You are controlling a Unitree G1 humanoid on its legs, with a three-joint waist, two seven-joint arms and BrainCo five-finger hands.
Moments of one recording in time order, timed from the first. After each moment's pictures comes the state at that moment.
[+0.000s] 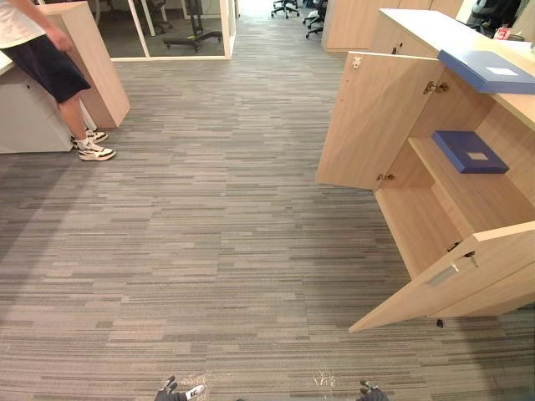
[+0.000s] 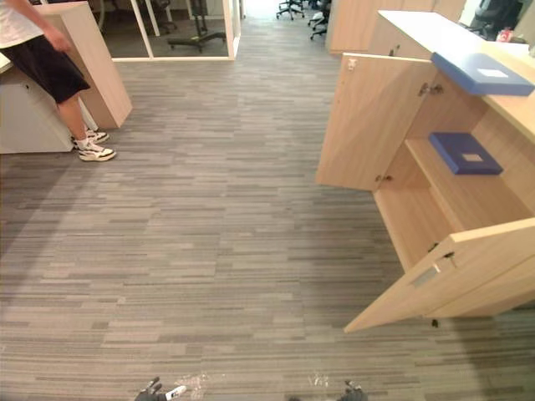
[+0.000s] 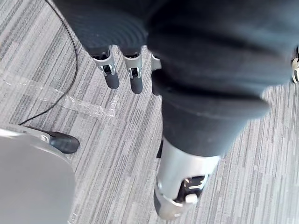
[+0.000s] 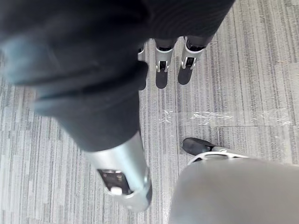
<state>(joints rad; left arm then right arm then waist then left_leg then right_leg) 0.19 0.12 0.02 1.01 -0.39 -0.16 0.06 0.06 -0.14 -0.02 1.15 -0.02 -0.02 -0.05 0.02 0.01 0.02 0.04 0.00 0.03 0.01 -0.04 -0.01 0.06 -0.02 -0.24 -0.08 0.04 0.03</state>
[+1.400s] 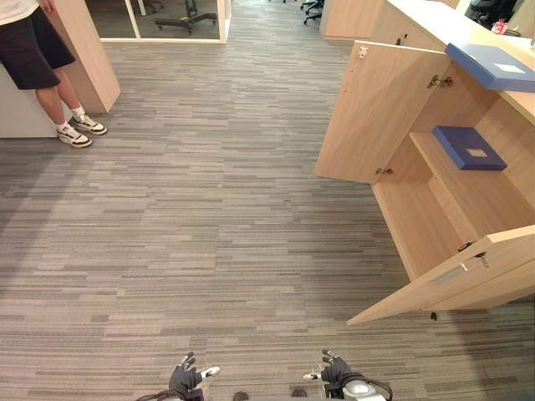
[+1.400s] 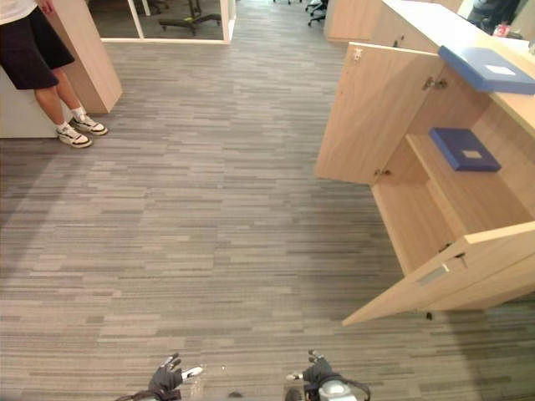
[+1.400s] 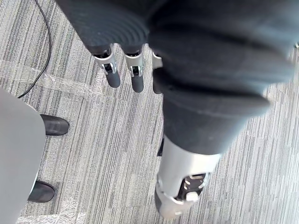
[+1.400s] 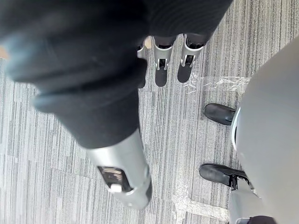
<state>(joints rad) 0.12 0.10 -0.04 1.02 -0.31 -0.18 0.04 -0.05 -0.02 0.02 1.17 -0.10 -0.03 -0.05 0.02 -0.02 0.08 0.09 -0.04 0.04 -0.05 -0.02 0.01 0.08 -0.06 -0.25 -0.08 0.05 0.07</state>
